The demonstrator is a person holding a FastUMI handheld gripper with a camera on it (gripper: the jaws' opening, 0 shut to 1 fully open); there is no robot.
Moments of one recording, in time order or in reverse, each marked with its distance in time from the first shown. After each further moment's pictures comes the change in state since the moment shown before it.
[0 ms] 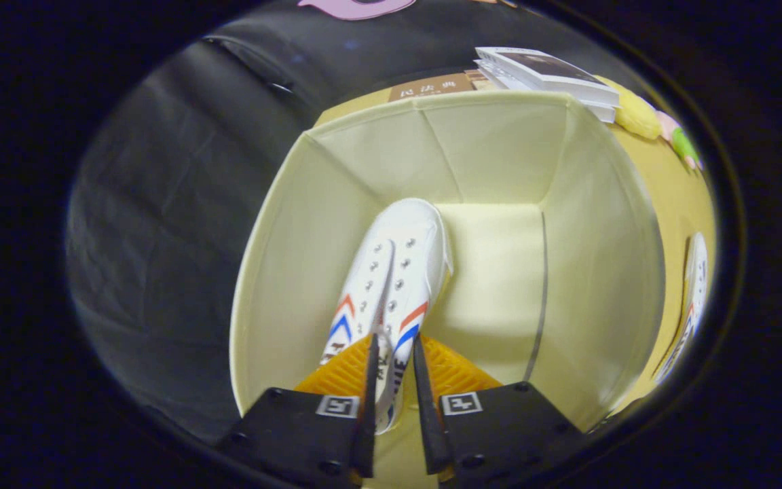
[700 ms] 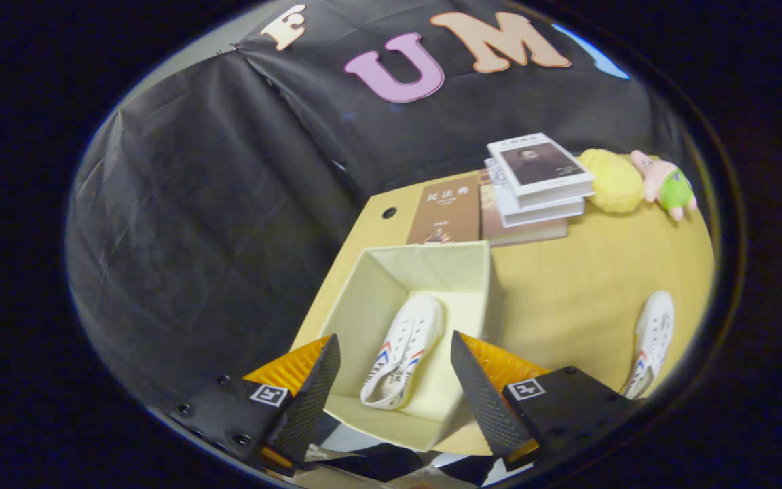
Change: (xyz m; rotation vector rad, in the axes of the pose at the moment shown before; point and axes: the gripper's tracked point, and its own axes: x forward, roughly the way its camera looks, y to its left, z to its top) arm -0.162 -0.054 0.054 -0.104 -0.350 0.054
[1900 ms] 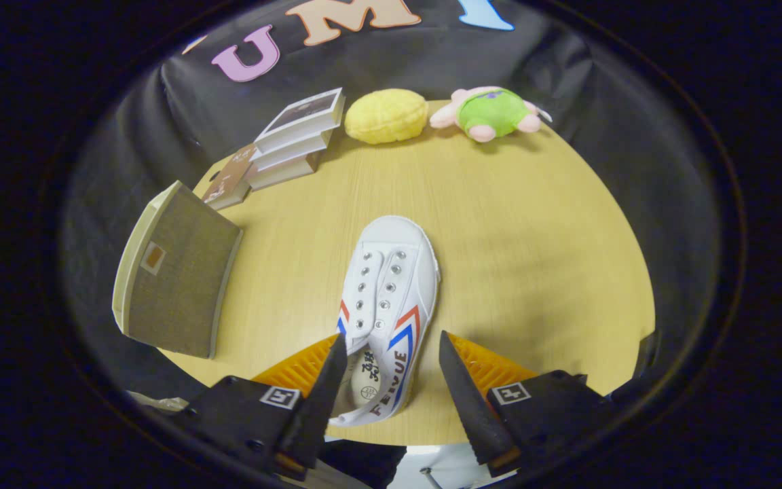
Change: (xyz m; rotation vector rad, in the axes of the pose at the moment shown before) arm -0.069 -0.354 -0.104 0.038 0.221 -0.419
